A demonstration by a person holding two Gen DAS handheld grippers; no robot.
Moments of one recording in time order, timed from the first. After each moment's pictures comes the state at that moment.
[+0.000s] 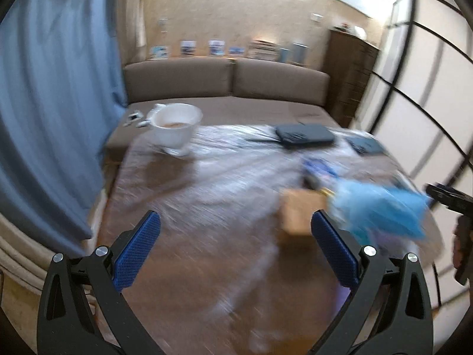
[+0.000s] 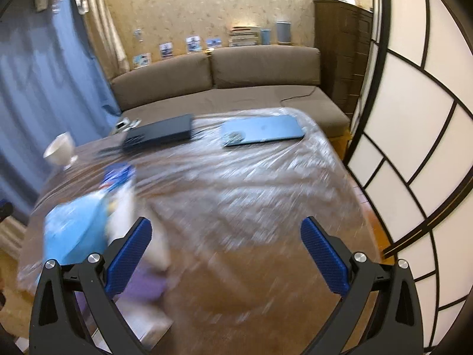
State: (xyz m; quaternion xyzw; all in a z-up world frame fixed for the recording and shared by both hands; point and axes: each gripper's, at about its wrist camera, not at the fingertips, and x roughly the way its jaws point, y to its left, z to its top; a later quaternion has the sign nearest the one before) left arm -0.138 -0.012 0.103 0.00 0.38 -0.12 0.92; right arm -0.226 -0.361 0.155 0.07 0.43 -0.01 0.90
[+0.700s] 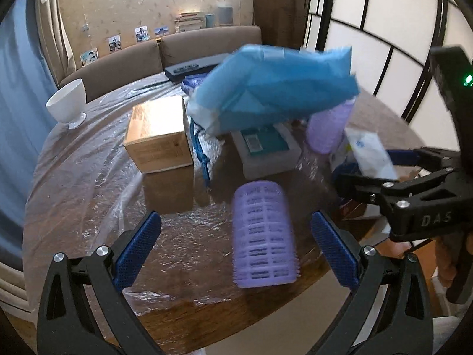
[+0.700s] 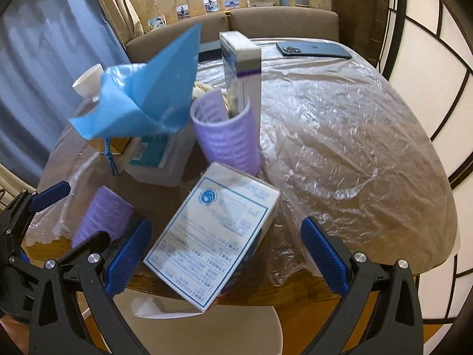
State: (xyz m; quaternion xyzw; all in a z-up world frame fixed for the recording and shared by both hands) left arm -0.196 -0.121 0.028 0.11 0.41 -0.23 0.87; right arm -0.283 -0.263 0.086 0.08 0.50 0.01 0.86
